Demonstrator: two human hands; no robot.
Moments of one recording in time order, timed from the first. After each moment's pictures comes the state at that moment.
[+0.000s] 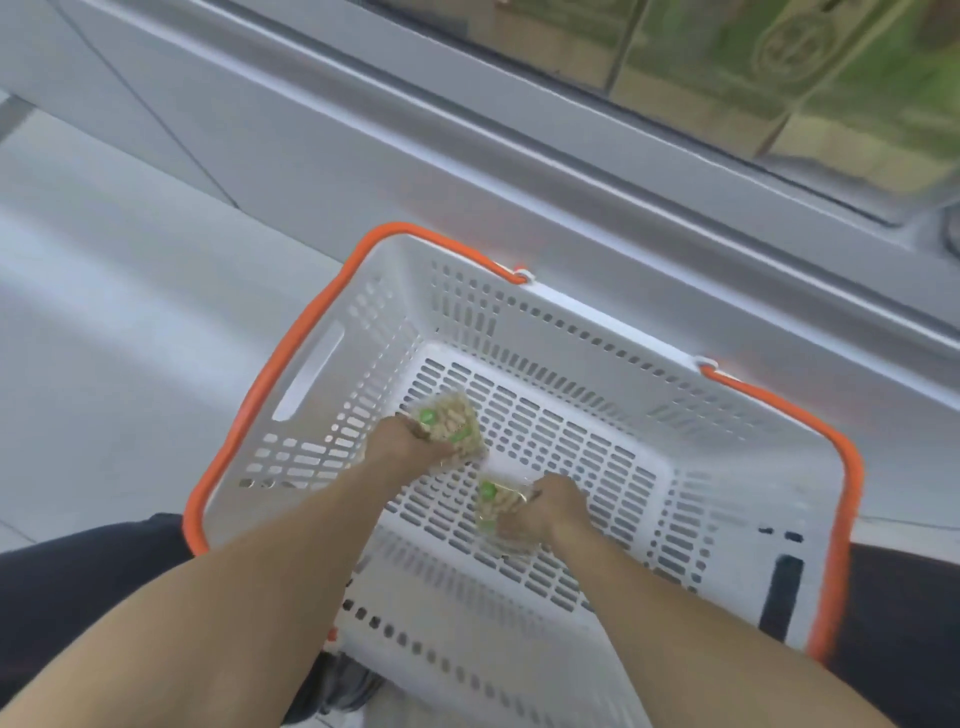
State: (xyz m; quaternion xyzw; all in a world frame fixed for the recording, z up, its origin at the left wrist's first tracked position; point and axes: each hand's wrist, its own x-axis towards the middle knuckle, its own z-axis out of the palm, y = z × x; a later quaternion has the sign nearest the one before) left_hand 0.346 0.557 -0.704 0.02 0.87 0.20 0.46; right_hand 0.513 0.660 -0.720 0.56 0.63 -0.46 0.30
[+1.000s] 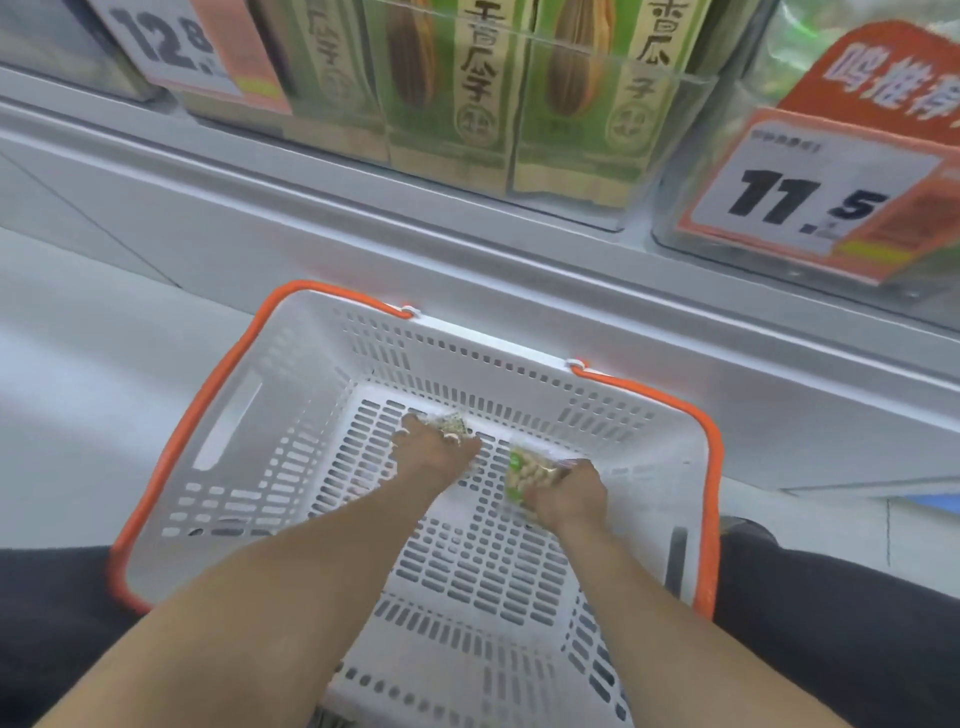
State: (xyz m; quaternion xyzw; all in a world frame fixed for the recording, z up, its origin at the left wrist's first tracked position) left_hand 0.417 0.656 -0.704 0.10 0.90 0.13 0.41; right_hand 0.573 0.725 -0.689 0.69 0.57 -0.44 0.06
